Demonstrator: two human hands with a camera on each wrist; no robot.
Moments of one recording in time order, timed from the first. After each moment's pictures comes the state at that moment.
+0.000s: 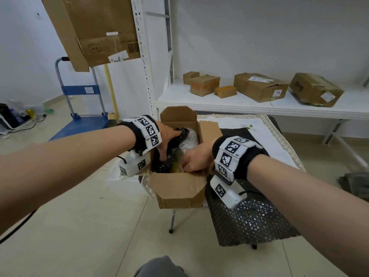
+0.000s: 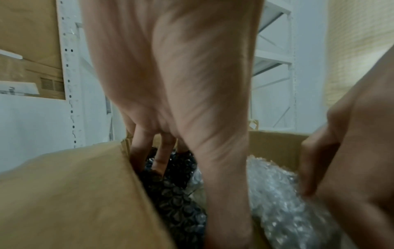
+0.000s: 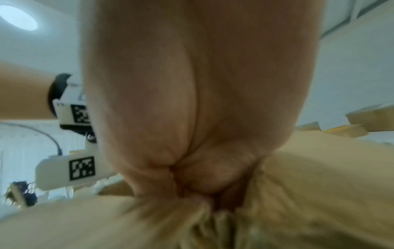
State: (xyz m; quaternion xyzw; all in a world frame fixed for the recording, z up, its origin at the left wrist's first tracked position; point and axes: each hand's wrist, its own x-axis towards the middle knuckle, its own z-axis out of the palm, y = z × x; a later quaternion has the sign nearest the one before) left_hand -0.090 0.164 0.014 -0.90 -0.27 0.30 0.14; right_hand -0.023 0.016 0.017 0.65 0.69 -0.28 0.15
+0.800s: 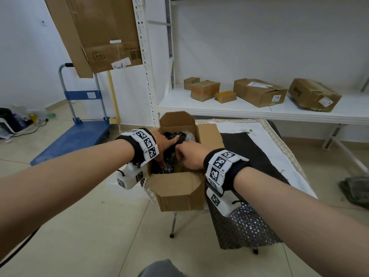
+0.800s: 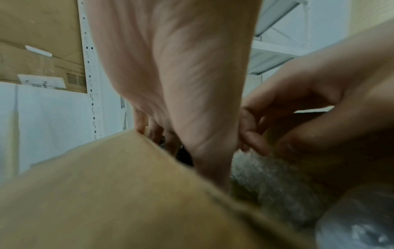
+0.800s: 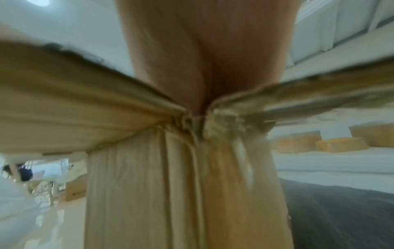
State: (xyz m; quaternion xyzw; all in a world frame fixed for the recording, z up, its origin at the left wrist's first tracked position) left_hand -0.111 0.165 -0.004 -0.92 -0.27 0.24 0.17; right_hand -0.027 0.026 0.002 0.74 0.66 -0.12 -0.03
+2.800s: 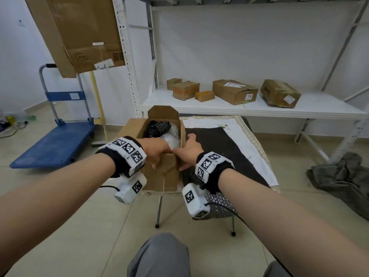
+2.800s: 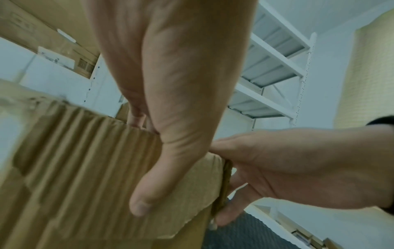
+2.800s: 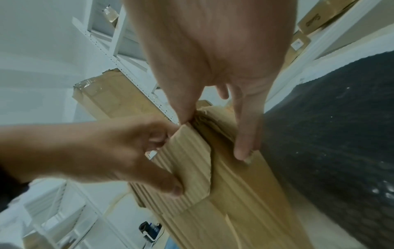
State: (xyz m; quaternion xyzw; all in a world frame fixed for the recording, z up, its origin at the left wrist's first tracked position) left_hand -0.123 0.057 0.013 -0.96 -0.20 0.20 0.00; right_hand -0.011 -0.046 -0.021 0.78 0.34 -0.32 -0.41
